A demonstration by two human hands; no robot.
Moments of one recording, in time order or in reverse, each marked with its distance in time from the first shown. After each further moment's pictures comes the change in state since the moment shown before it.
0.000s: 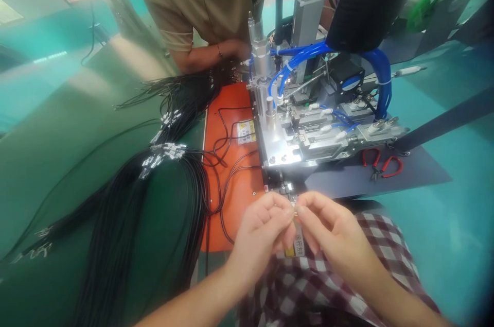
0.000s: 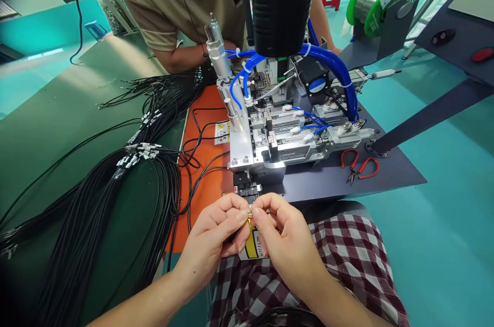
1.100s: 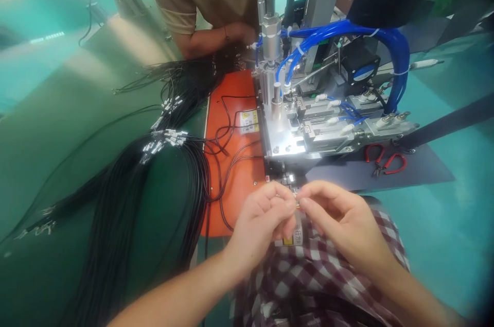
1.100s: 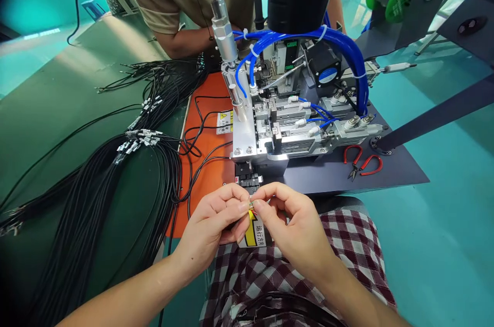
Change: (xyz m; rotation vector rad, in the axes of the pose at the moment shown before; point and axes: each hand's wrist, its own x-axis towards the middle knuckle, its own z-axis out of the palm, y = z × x) left_hand -0.002 0.001 -0.003 0.025 -0.017 -0.014; right_hand 0.004 -0.007 -0.011 -0.154 0.014 -0.181
